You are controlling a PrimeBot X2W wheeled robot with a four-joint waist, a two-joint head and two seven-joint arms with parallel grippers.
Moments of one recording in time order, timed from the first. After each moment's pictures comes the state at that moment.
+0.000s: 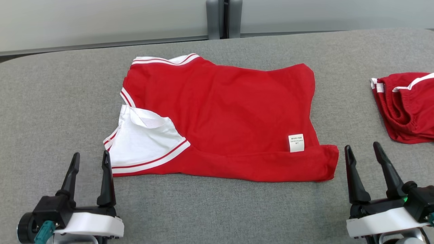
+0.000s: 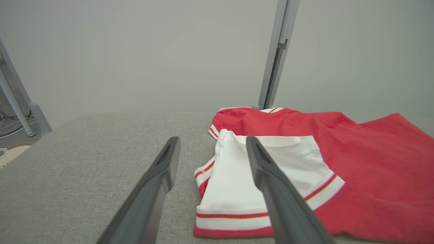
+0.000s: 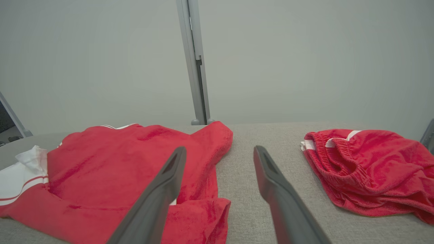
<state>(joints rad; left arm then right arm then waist) -0.03 0.14 -0.03 0.11 -0.26 0.04 -0.26 -0.01 -0.14 0.07 0.03 0.21 0.13 -0.19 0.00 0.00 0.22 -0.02</state>
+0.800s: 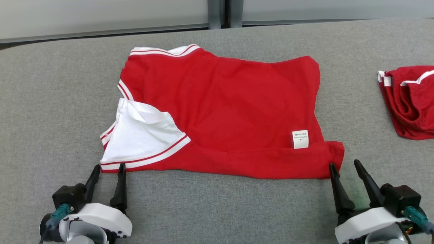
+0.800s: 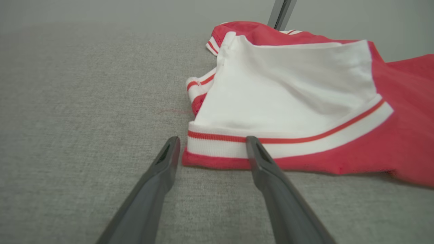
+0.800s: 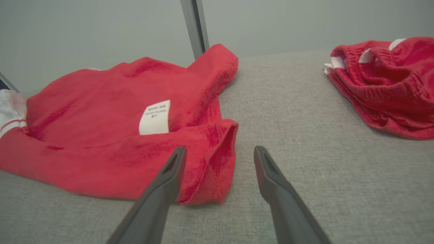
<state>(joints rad) -0.14 0.12 -0.07 0.44 -0.34 -0.05 -0.22 -0.04 -0.14 0.13 0.22 0.27 0.13 -0.14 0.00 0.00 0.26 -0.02</state>
